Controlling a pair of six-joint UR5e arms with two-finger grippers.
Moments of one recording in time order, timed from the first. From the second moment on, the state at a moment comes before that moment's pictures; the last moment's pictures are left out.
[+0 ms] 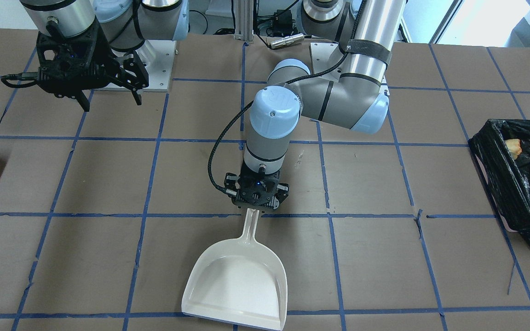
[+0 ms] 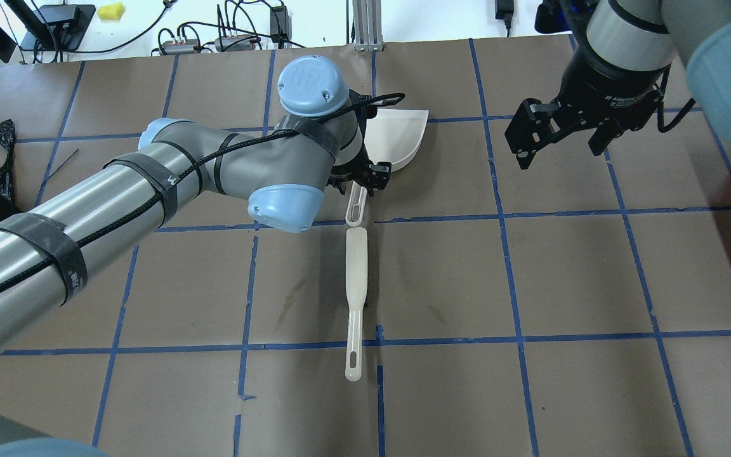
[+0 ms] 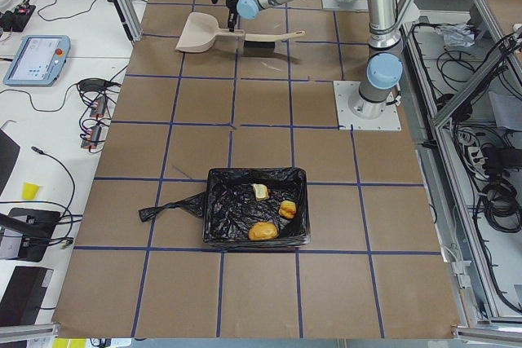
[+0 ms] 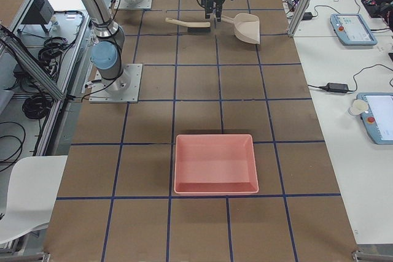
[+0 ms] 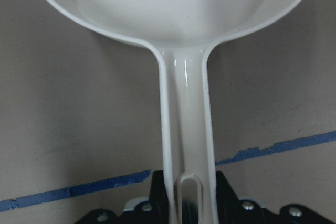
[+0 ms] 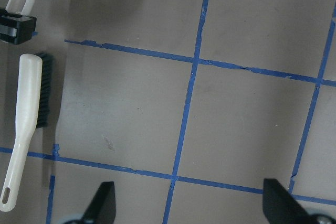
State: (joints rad) left arm -1.89 -1.99 -1.70 -0.87 1.52 -0.16; right arm 1.58 -1.62 1.60 -1.55 -1.55 -0.16
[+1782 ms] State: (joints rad) left arm -1.59 -1.64 -1.39 -1.77 1.65 -0.04; right arm 1.58 -1.62 1.60 -1.55 -1.55 -0.16
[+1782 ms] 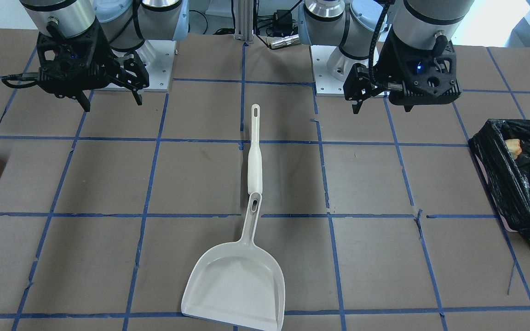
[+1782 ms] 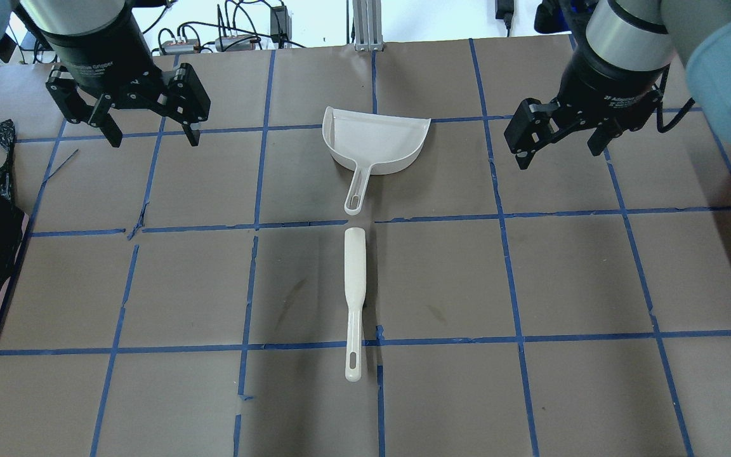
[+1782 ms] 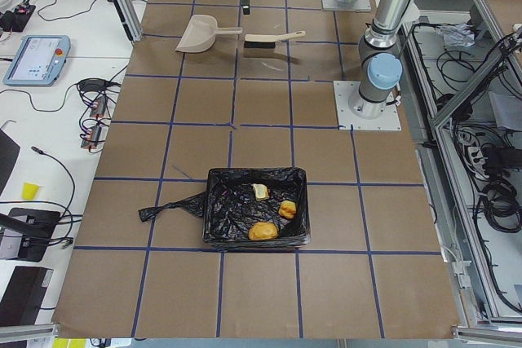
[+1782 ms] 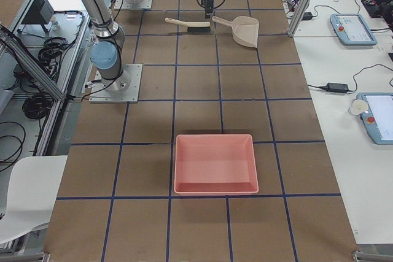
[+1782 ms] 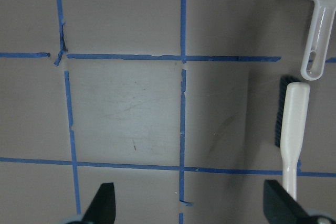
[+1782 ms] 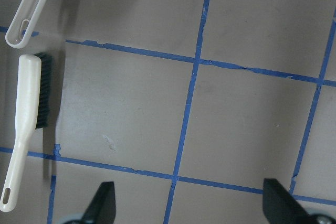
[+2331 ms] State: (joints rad) left arm -1.59 -1.63 -1.41 -1.73 1.65 -0.06; right arm 1.58 -1.62 1.60 -1.55 -1.55 -0.16
